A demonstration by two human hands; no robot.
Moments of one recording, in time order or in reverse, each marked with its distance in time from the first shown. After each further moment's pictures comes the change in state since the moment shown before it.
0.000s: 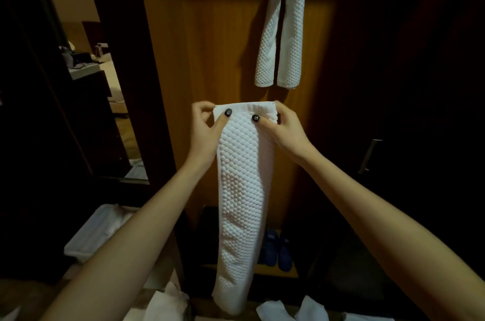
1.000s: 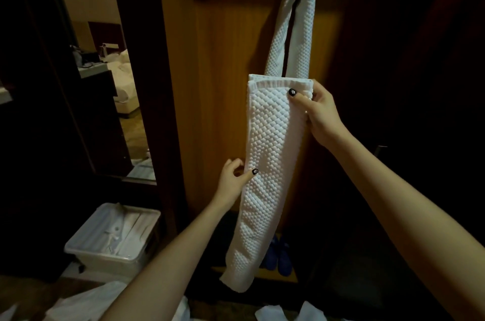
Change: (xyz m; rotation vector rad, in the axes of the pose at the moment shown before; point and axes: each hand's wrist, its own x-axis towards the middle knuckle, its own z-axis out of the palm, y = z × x) left_hand -0.066 -0.069 0.002 0.154 -0.246 -0.252; right_hand 0.021 -0.028 -0.032 0.226 0.078 -0.026
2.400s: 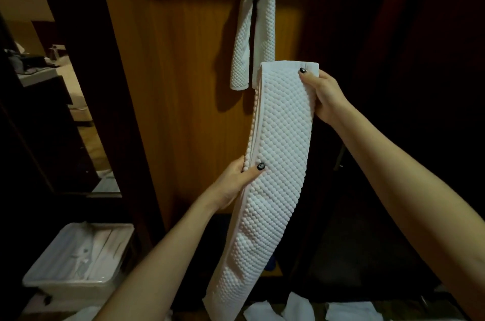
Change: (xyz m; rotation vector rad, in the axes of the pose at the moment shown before) left_hand 0.019 0.037 0.041 -0.447 -0.565 -0.103; right_hand 0.040 -0.007 -0.081 0.059 0.252 0.325
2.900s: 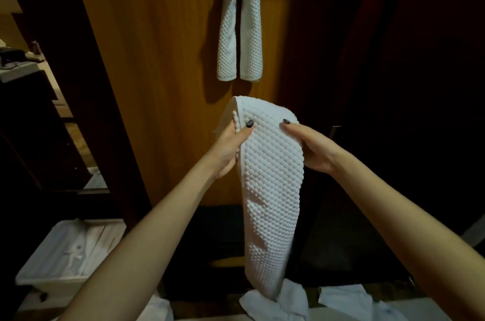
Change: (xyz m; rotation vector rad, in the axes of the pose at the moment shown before) left_hand 0.040 0.032 0.022 -0.148 0.074 0.050; right_hand -0.088 0.059 -0.035 0.122 -0.374 0.421
